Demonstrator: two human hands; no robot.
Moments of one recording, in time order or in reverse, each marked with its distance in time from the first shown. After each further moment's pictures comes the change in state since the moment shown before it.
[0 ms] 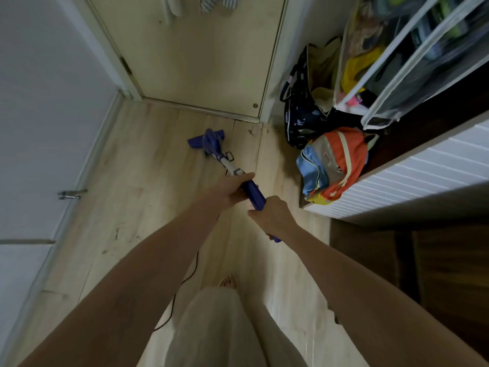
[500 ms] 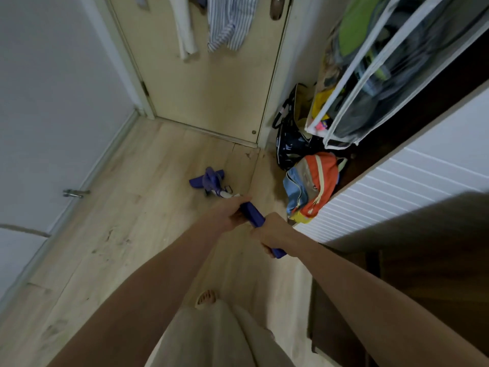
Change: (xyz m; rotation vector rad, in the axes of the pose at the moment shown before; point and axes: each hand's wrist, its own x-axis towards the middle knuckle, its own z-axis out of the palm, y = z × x) left_hand -0.071 -0.063 0.065 -0.097 0.088 0.002; right_hand -0.069 0.043 -0.073 -0.086 -0.221 -0.025
